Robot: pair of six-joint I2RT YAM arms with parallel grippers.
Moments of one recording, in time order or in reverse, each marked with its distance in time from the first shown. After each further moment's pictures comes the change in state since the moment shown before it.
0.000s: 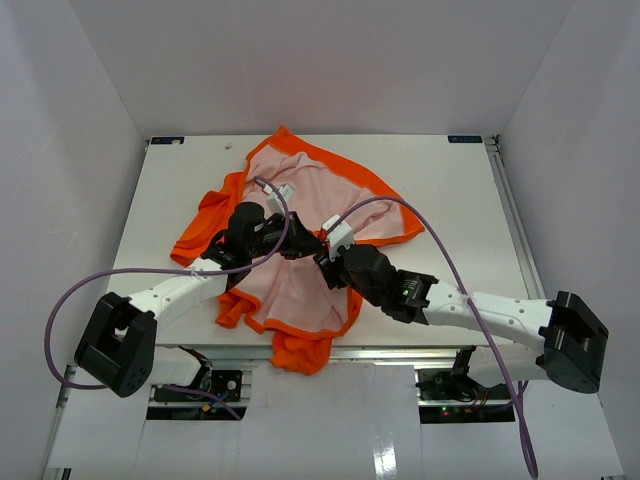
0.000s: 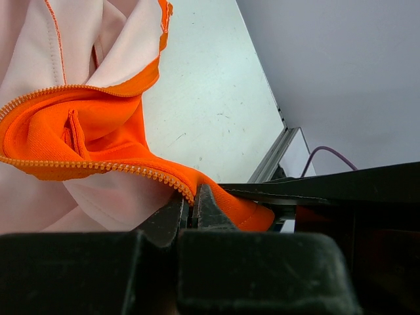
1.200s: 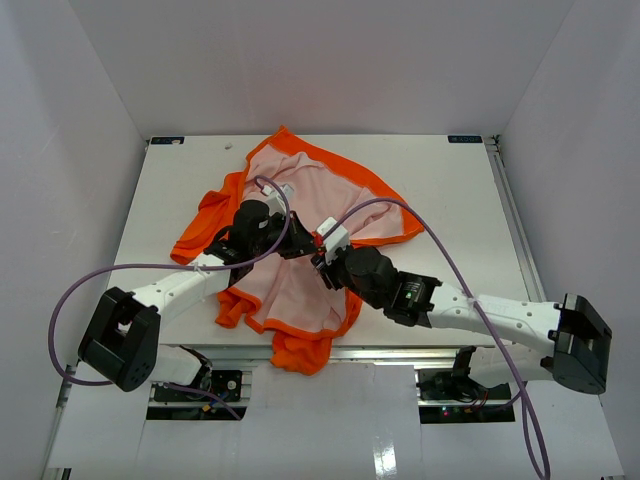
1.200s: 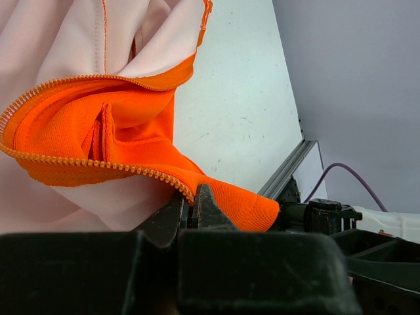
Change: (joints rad) left arm 0.000 0.033 0.038 -0.105 -0.087 -0.026; right arm 0.046 -0.039 0.022 0.014 -0.020 -0.072
